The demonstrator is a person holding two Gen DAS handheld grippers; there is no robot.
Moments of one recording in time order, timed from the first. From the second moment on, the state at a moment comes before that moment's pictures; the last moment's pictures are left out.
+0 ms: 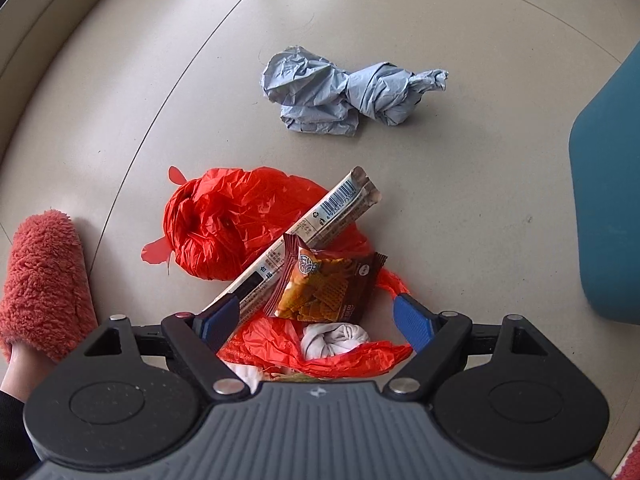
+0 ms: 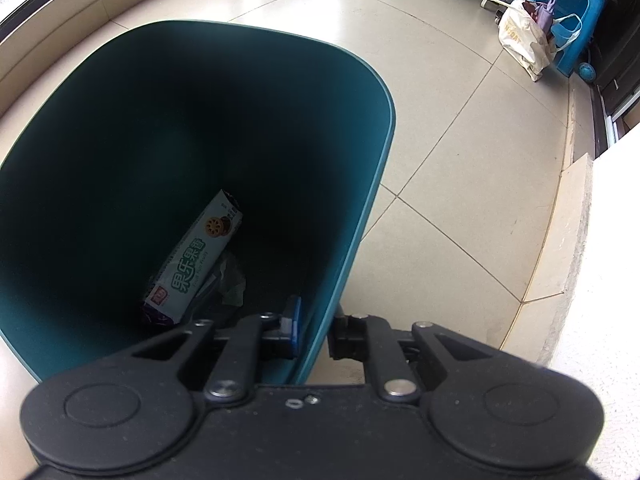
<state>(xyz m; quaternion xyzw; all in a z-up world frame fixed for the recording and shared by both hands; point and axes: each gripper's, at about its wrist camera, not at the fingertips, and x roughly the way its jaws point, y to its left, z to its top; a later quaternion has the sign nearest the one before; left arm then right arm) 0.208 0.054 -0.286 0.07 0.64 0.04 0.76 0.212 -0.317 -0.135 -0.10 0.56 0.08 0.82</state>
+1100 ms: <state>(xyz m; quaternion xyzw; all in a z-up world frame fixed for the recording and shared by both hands) 0.206 0.066 -0.262 0.04 0.63 0.05 0.78 0.210 -0.318 -0.135 -0.09 0.56 0.08 0.82</state>
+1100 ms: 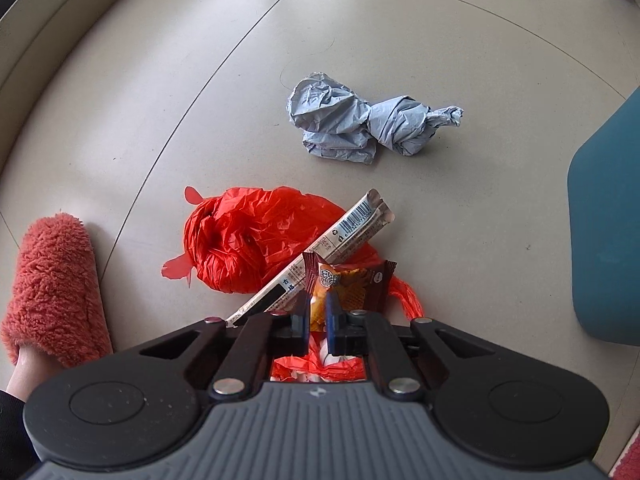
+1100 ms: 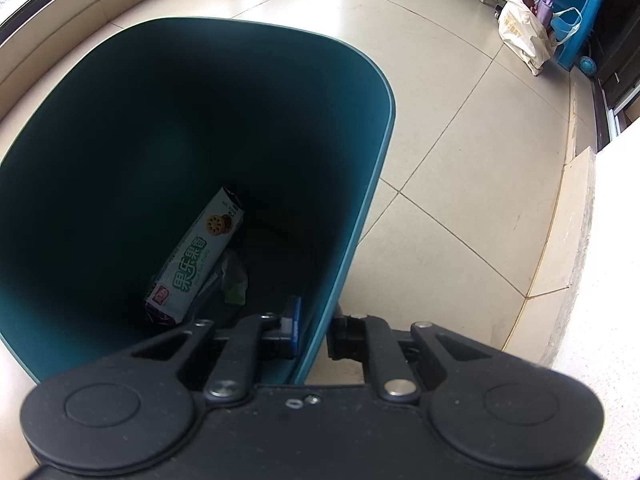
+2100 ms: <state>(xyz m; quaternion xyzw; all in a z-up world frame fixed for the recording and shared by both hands) 0.222 0.031 -0.319 0.13 0.64 0.05 0.76 0.210 -0.321 -0.133 -0.09 0.56 0.08 0.82</state>
